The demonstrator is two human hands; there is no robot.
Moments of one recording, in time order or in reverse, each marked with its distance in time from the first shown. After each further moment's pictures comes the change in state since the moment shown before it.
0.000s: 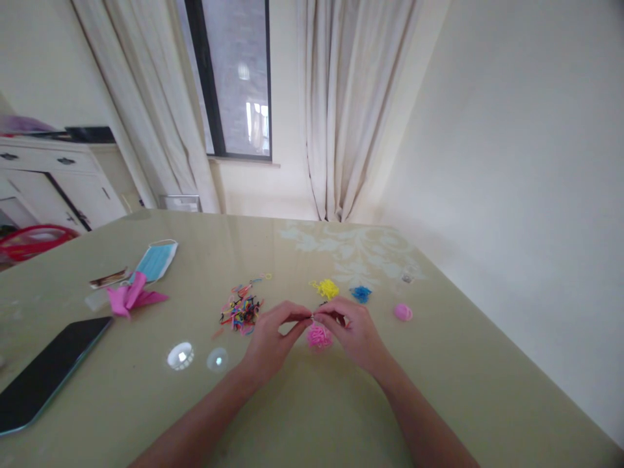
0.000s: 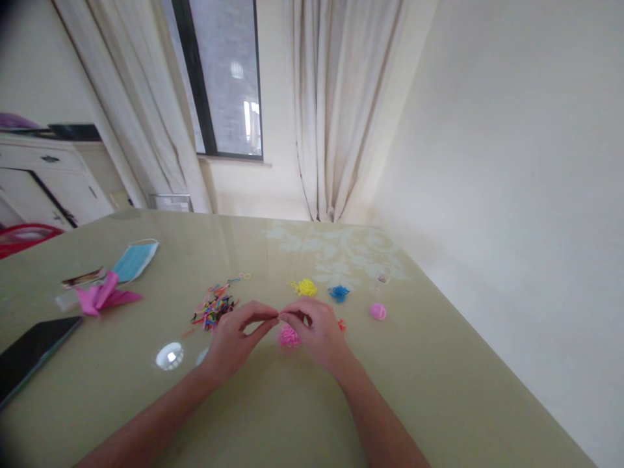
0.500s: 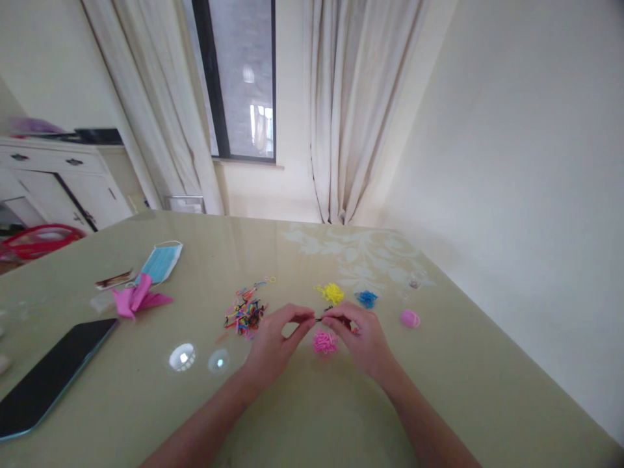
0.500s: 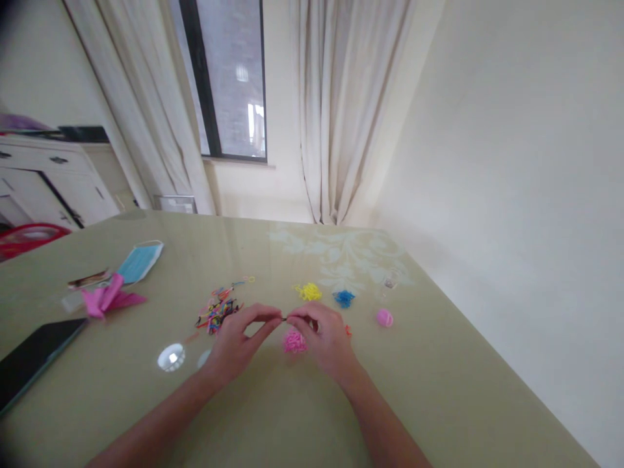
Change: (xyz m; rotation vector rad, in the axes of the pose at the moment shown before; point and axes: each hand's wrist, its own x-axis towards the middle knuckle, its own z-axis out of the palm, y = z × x) left_hand 0.004 -0.009 -0.006 0.137 -0.042 -0.051; right_hand -0.001 0.003 -0.001 0.030 0.074 0.012
